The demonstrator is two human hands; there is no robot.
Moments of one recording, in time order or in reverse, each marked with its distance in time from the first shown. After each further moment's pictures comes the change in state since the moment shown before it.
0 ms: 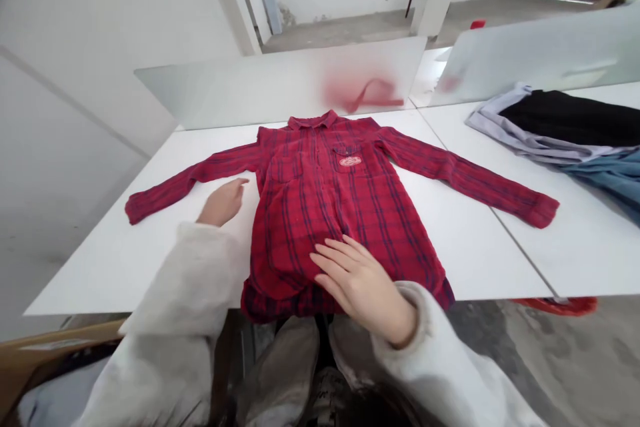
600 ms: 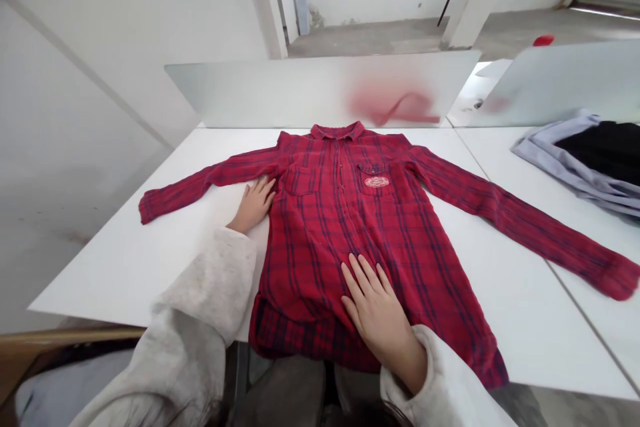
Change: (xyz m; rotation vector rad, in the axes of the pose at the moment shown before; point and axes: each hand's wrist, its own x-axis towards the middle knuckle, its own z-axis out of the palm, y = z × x) left_hand 0.051 -0.028 0.071 -0.029 0.089 0.029; right_hand -0.010 0.032 0.079 -0.248 -0.105 0.117
